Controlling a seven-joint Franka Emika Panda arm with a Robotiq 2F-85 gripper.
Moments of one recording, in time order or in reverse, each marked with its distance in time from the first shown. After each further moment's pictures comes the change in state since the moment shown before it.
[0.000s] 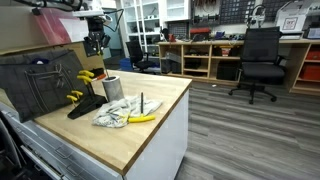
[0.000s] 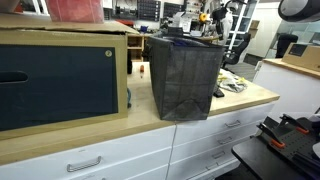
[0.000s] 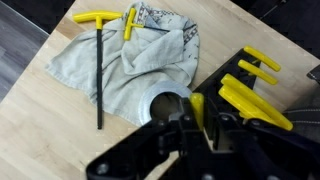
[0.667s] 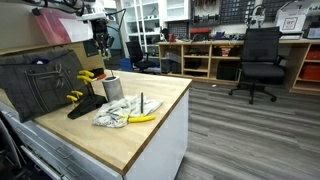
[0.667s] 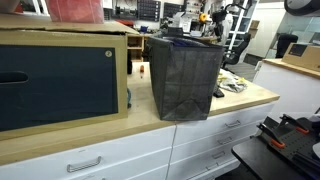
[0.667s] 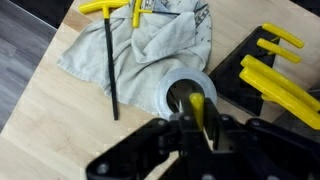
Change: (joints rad) arm -0.016 -0.067 0.002 -0.150 0.011 0.164 0.081
